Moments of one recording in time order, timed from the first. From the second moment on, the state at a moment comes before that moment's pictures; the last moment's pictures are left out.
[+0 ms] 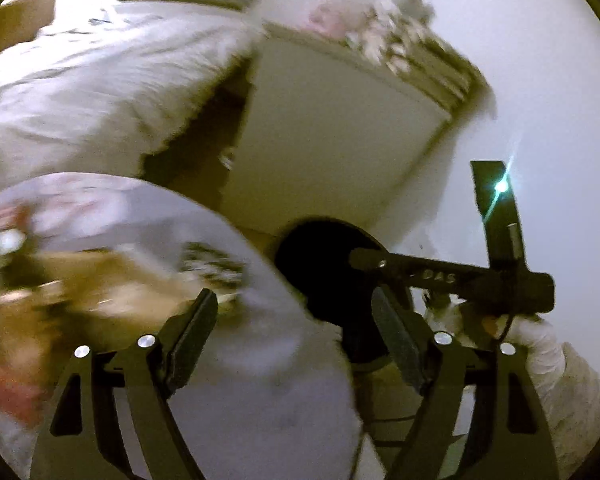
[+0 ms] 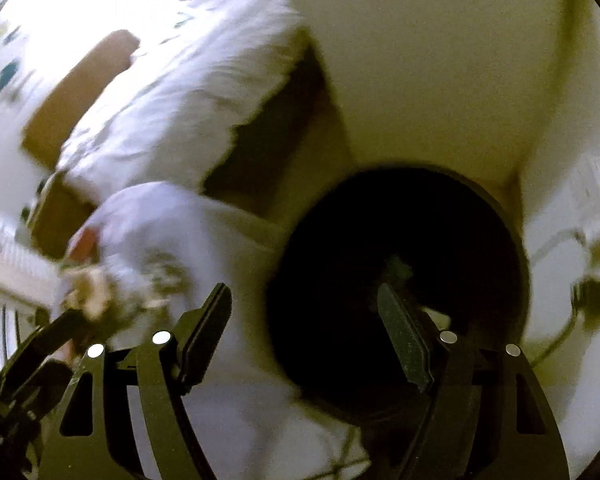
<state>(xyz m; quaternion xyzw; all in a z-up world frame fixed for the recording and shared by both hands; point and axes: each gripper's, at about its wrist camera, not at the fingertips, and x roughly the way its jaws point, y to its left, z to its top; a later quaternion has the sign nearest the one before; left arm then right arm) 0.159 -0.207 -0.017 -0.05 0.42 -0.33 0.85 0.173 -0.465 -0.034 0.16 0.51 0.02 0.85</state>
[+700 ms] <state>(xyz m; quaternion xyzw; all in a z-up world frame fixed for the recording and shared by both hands) 0.122 0.098 -0.095 -0.12 0.44 0.04 0.89 0.273 -0.158 -0.011 -0.10 0.46 0.21 0.86</state>
